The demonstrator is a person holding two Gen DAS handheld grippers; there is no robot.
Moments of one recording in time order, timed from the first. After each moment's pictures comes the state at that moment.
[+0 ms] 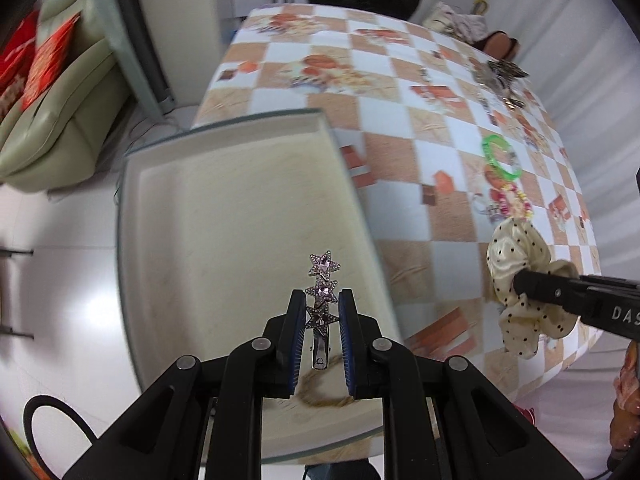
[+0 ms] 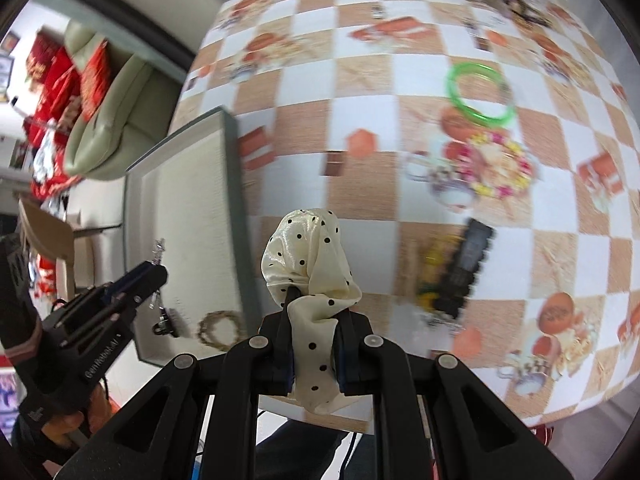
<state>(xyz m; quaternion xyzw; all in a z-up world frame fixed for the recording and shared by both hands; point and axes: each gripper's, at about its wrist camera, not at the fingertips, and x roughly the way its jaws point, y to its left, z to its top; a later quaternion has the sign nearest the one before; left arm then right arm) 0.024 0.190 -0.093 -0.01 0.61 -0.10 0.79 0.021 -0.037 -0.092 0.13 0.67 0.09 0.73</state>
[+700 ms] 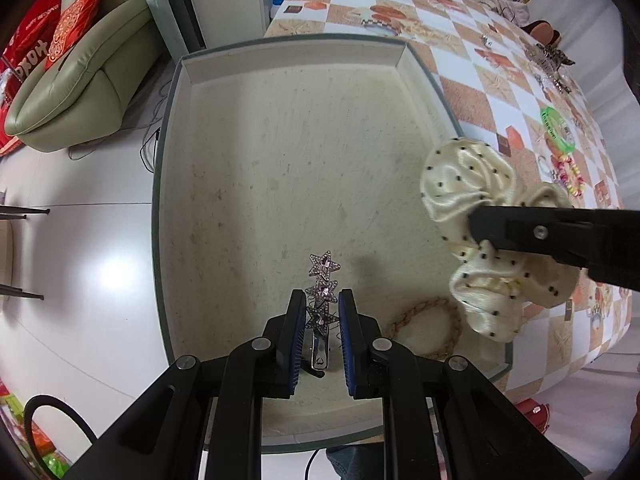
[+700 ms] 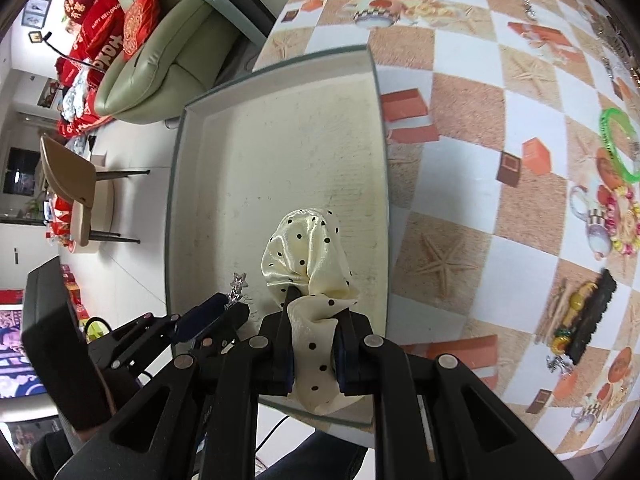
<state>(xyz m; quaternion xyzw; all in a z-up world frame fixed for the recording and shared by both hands) -0.001 0.239 -0.144 0.00 0.64 -0.06 0.76 0.046 0.078 -0.128 0.09 0.69 0.17 0.69</state>
